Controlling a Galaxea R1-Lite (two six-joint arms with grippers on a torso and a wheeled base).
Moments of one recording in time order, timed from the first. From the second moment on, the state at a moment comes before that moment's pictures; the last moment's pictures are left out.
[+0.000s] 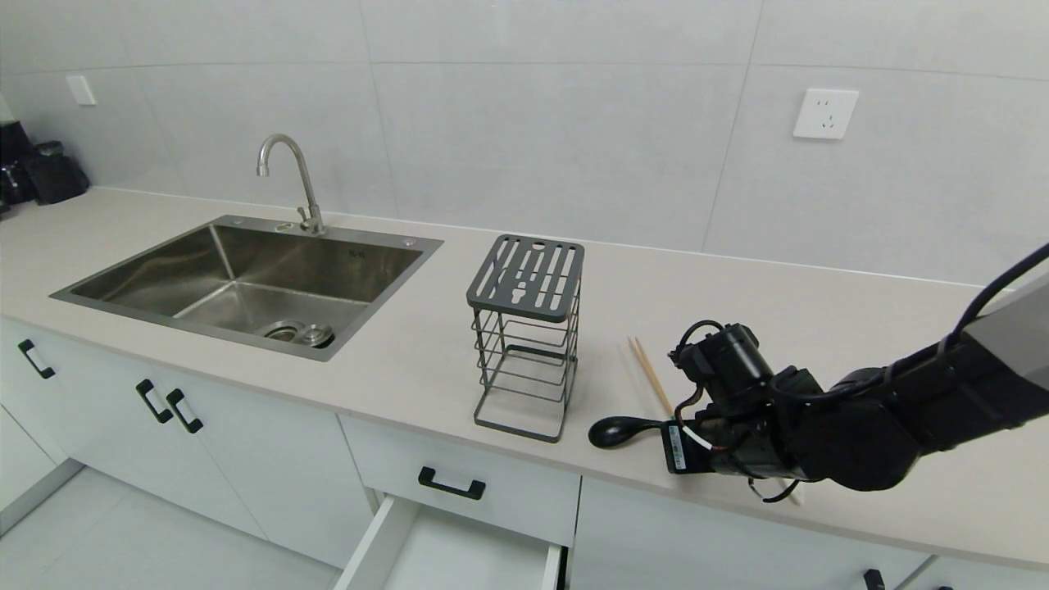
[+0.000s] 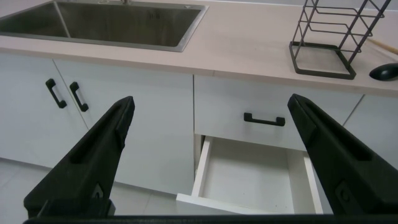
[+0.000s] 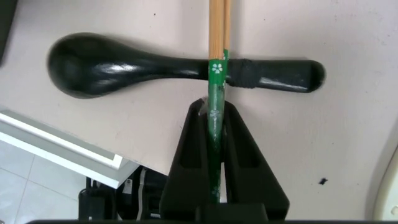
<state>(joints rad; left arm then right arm) 0.00 0.00 0.00 0.00 -0.08 0.00 0.56 2.02 -0.85 -0.16 -0.18 0.41</state>
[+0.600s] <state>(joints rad) 0.00 0.00 0.00 0.00 -0.08 0.00 0.55 1.89 -0.80 -0.17 -0.20 0.41</state>
